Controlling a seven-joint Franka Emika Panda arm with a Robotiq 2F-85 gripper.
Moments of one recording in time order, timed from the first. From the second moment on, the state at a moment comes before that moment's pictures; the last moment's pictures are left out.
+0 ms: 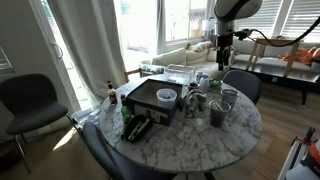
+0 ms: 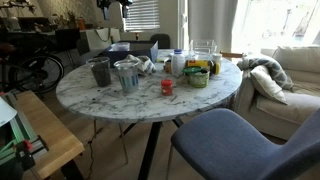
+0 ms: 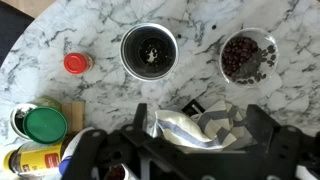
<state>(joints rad) -0.07 -0.19 -0.20 -2.24 -0.15 1.96 -0.45</state>
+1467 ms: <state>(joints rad) -0.07 -0.27 -0.23 -2.64 0.12 2.32 -0.87</state>
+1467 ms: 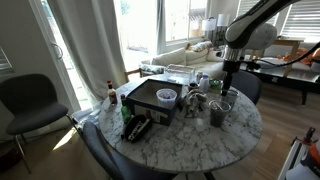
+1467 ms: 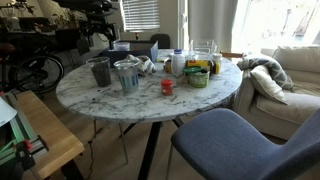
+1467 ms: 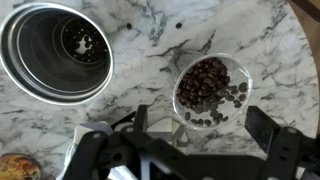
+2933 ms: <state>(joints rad) -0.05 -0.16 -0.20 -2.70 0.10 2.57 -0.95</state>
